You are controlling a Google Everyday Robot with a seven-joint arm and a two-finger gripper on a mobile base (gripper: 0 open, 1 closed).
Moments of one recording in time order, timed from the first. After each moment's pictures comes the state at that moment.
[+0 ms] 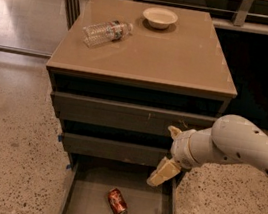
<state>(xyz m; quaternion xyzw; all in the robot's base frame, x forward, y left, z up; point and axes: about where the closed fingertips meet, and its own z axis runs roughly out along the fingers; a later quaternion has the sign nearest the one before) 0.500 -0.105 0.664 -0.57 0.76 0.13 0.29</state>
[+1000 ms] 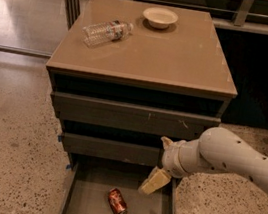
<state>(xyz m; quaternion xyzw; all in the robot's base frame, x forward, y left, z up) 0.489 -0.090 0.621 -0.56 0.77 0.15 0.27</state>
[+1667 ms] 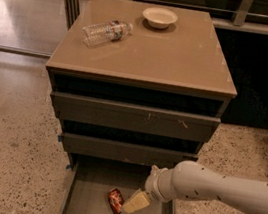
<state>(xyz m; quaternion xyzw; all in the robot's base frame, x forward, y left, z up) 0.455 -0.063 0.511 -0.47 0.84 0.17 0.23</state>
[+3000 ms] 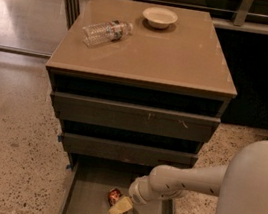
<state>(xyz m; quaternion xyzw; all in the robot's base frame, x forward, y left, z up) 0.469 -0.020 0.381 -0.45 0.85 0.22 0.17</state>
